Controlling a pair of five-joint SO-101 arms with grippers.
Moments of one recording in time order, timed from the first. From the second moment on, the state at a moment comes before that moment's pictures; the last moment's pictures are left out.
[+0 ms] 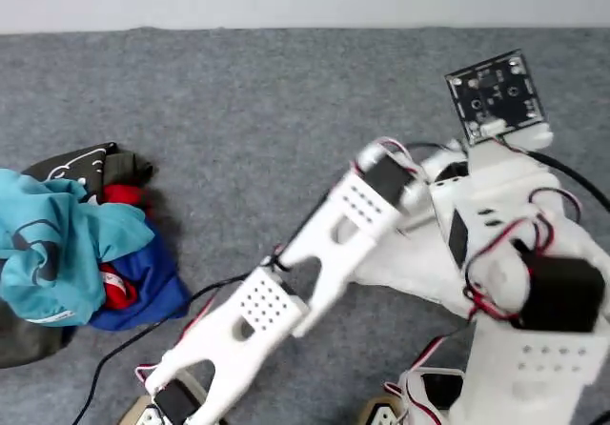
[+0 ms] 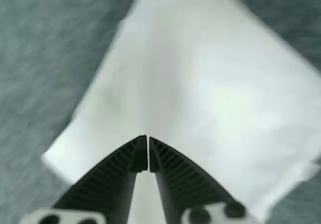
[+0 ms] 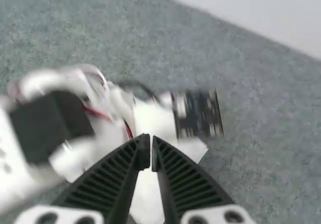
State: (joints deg) left arm 41.5 67.2 -86.5 99.2 -11.4; right arm -0.4 -41.3 -1.2 91.8 20.4
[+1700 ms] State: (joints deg) left arm 32.5 78.5 -86.9 87.3 -11.4; right arm -0.4 -41.3 5.5 88.0 20.4
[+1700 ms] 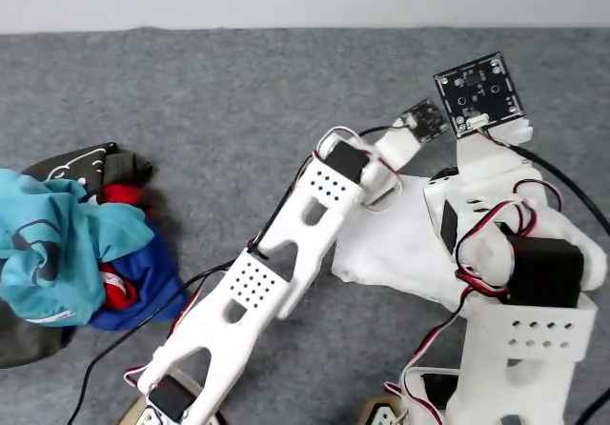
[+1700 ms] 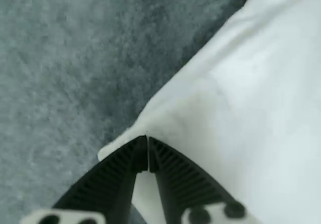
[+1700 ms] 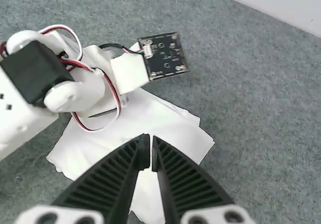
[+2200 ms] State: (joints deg) left arm 26.7 78.5 -86.7 95.6 -11.4; right arm -0.4 -41.3 5.5 88.9 20.4
